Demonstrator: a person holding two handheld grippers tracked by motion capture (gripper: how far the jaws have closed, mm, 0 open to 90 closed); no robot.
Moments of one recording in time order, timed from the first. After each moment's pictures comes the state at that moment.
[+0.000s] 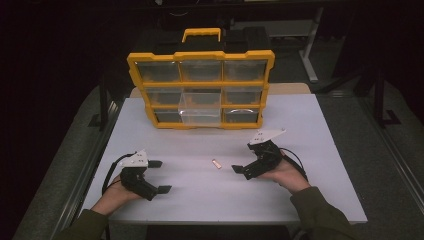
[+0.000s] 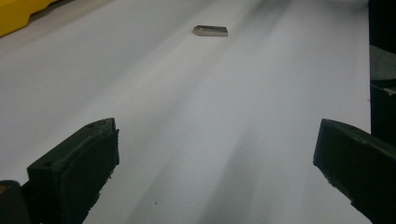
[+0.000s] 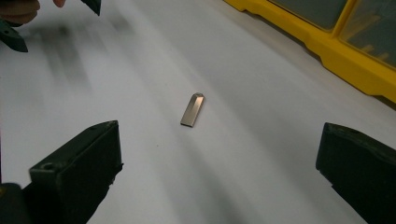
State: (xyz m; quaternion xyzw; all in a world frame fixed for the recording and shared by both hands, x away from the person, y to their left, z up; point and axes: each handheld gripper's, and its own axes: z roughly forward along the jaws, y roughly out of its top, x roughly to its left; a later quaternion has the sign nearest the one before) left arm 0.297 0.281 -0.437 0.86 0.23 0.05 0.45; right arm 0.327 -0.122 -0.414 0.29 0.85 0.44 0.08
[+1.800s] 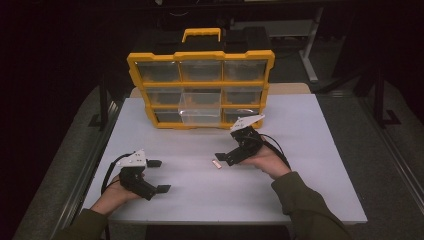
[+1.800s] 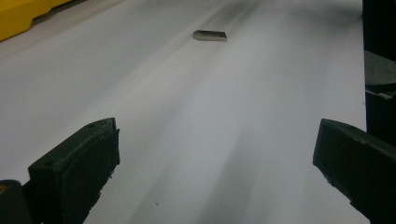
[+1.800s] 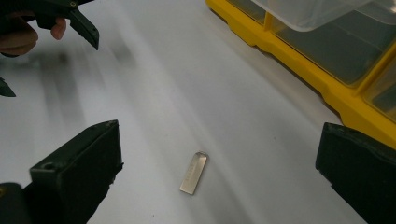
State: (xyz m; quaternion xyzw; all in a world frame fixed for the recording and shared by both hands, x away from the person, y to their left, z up) left arm 0.298 0.284 -0.438 0.86 0.23 0.05 0.46; right arm 0.363 -0.076 -0.399 0.28 0.85 0.44 0.07
